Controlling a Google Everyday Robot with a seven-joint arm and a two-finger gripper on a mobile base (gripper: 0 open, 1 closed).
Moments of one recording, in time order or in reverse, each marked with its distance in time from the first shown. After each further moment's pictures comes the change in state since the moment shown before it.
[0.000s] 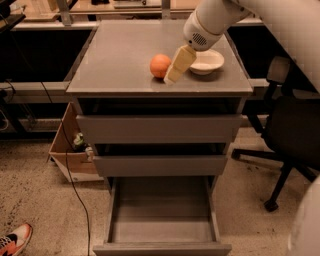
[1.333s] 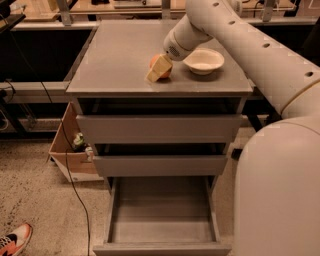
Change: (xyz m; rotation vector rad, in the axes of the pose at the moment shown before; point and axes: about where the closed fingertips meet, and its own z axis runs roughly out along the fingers) arm -0.027 -0.045 0.110 0.035 -0.091 0.115
